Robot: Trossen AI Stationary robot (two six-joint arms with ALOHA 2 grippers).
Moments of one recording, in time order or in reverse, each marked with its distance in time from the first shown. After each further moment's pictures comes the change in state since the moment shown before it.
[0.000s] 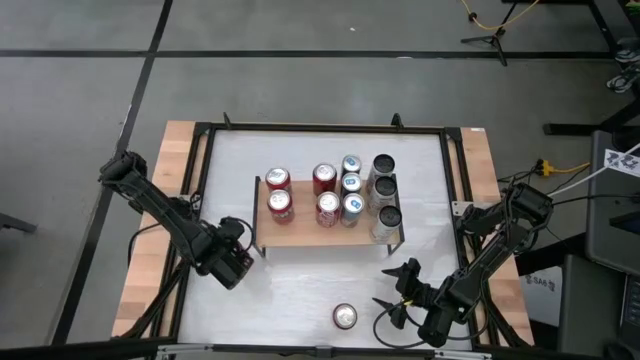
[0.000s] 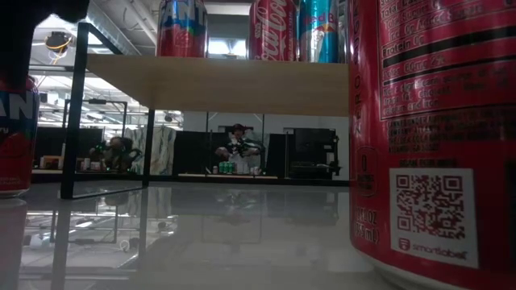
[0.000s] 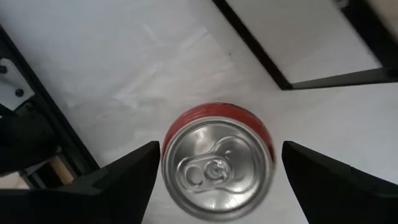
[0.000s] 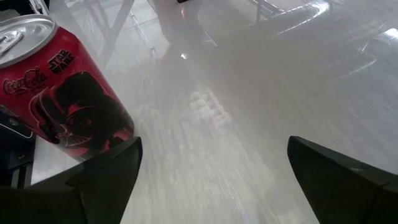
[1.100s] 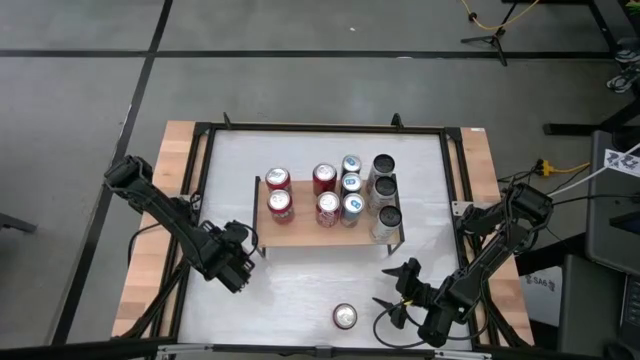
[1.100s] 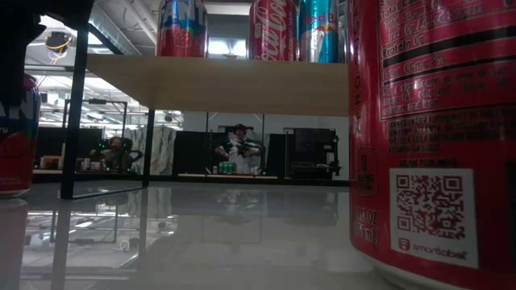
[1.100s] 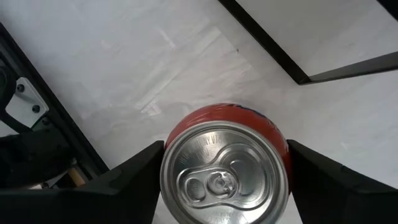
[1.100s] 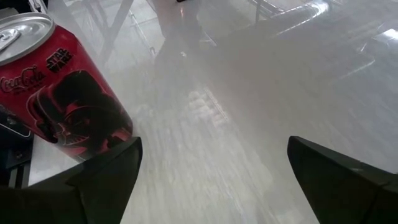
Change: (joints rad) left arm 0.000 0.083 0.001 -0.001 0.005 0.087; right arm 0.000 0.000 0.000 -0.005 0.000 0.000
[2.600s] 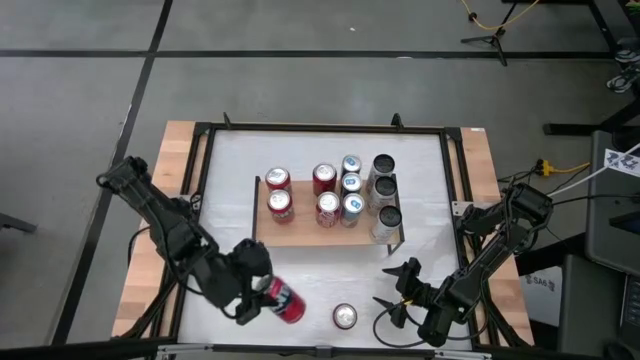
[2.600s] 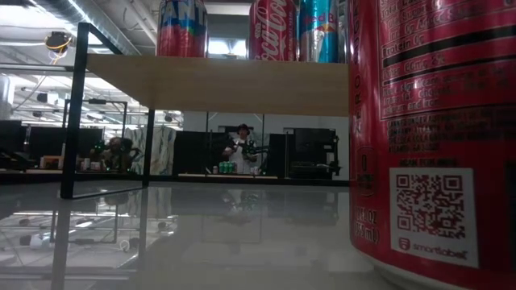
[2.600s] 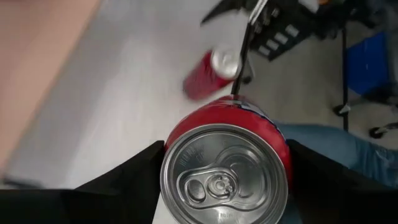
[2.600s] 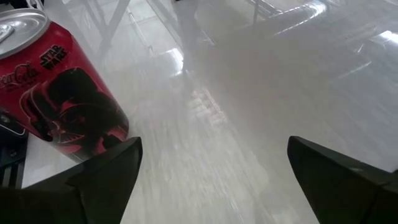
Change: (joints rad) left arm -0.042 0.001 0.475 0.410 -0.084 0.537; right arm 0.000 0.000 0.000 -0.014 0.000 0.000
